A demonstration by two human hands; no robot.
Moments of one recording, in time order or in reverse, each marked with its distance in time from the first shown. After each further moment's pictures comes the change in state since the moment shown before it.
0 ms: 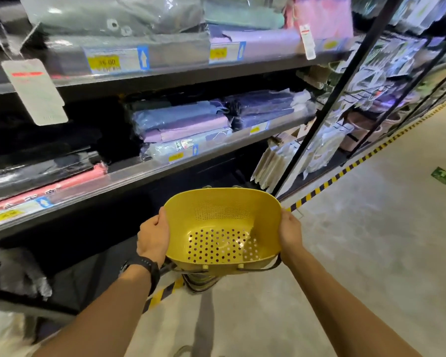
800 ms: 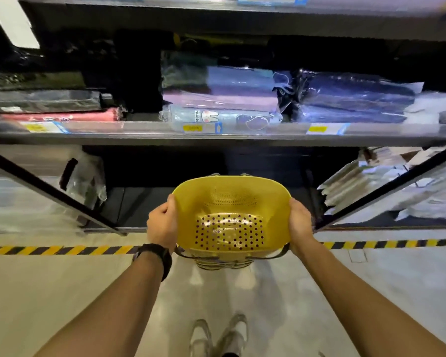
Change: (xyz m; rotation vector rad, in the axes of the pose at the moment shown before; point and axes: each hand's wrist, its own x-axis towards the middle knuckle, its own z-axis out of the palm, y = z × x) left_hand -0.029 0.005 0.120 -0.198 0.442 -0.295; right_hand 0.198 -0.010 0.040 -0.179 -0.534 0.056
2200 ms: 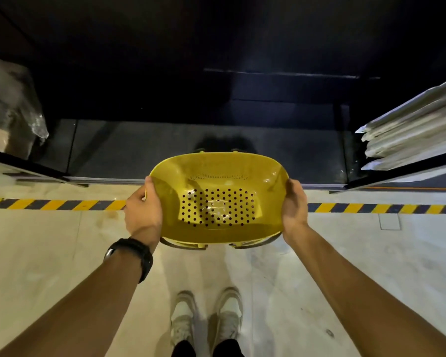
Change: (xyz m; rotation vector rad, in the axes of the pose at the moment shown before) left_hand 0.128 -0.227 0.157 0.184 0.203 -0.214; right_hand 0.195 0.214 0.079 0.491 -0.137 0.375
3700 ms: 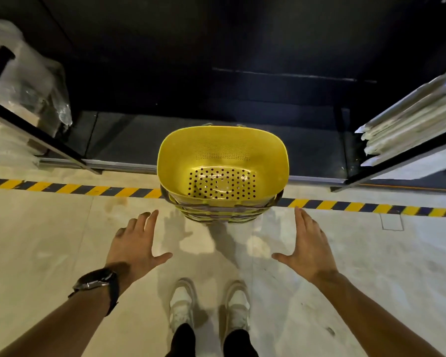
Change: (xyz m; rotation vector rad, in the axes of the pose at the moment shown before) left_hand -0.057 -0.143 -0.088 1.178 -0.288 0.790; right_hand -0.025 0.071 -0.178 -1.891 -0.036 -0.733
